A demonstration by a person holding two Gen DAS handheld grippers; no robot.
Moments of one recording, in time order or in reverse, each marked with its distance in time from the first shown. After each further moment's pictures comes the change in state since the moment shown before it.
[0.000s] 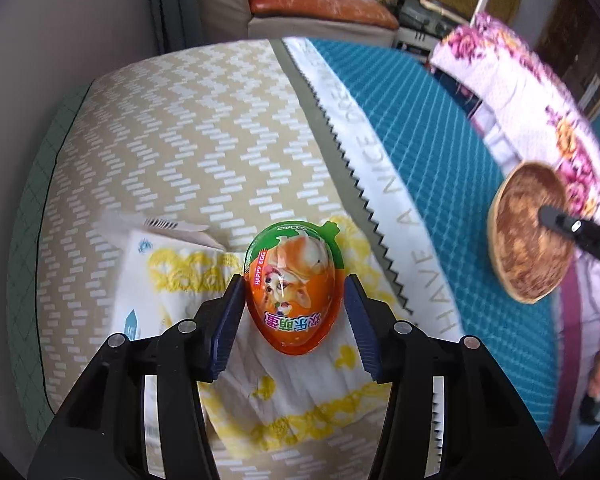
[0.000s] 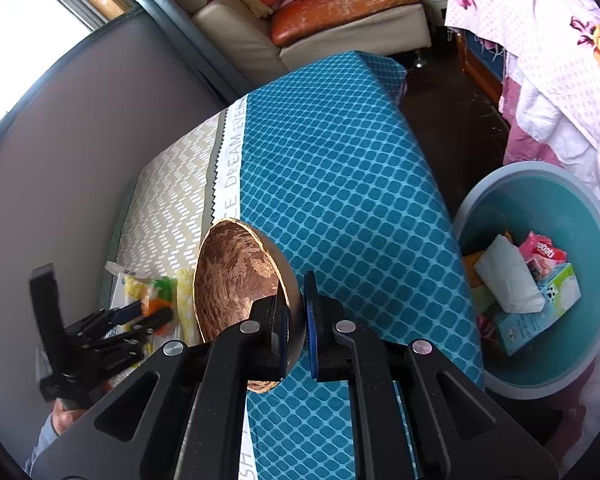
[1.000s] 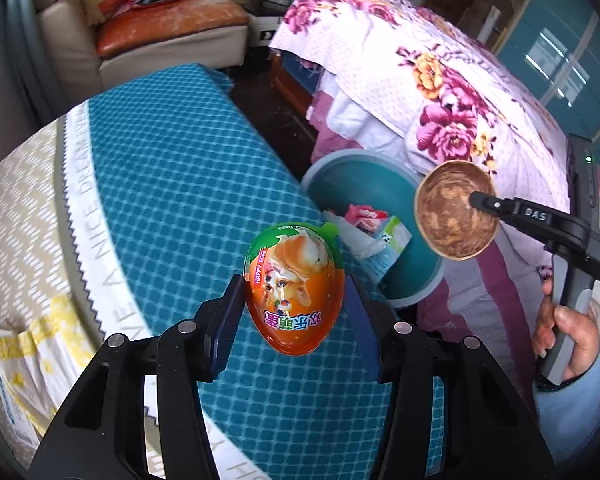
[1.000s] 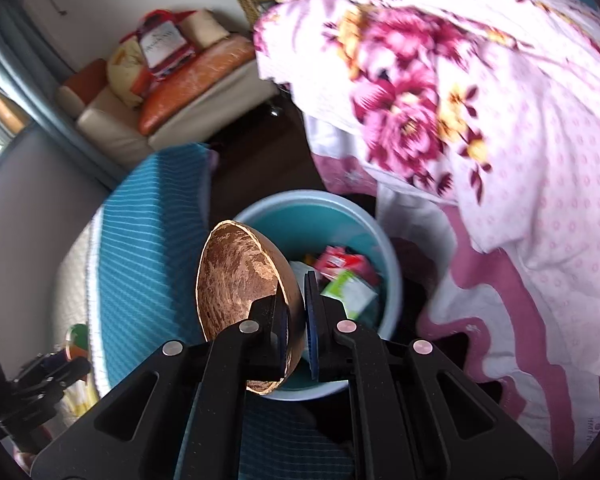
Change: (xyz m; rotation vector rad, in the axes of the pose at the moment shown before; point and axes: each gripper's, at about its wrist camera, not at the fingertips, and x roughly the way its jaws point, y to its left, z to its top) left arm 0.002 -0.218 0.003 0.336 0.035 -0.226; right arm -0.112 -0.193 -0.020 0.288 -0.182 -0.283
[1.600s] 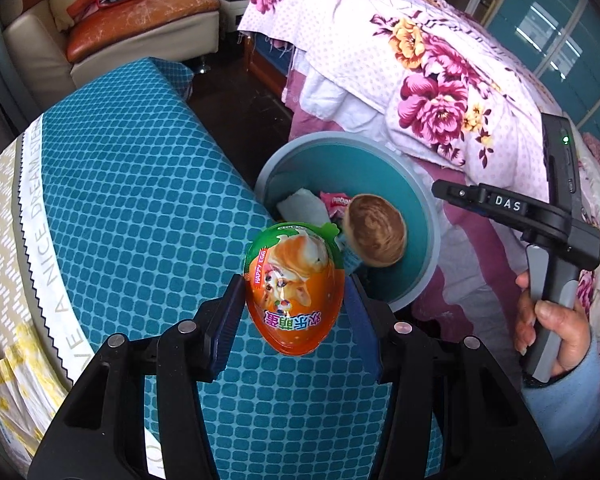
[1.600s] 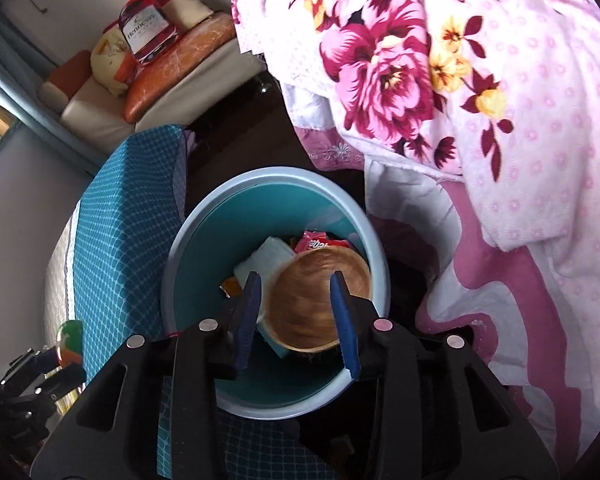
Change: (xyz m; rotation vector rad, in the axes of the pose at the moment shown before) left arm 0.041 -0.042 0.018 0.060 0.071 -0.009; right arm 0.039 -0.031 0.005 0.027 0.052 0.024
